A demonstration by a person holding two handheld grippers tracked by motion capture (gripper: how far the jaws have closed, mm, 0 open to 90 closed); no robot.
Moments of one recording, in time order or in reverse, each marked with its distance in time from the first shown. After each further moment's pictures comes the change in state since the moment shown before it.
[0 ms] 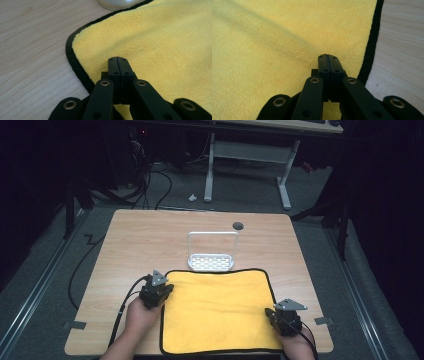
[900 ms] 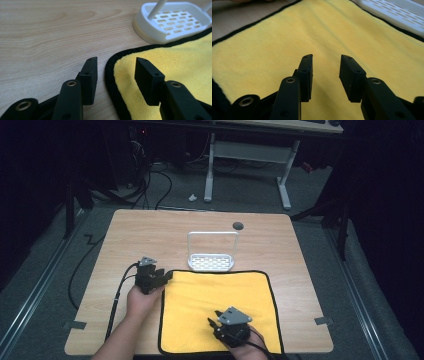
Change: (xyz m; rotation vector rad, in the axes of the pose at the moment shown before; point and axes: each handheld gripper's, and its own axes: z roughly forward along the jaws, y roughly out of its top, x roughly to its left) left arm 0.048 0.017 0.022 -0.061 -0.048 -0.229; right arm 0.146 0.045 0.011 -0.159 0.204 -0.246
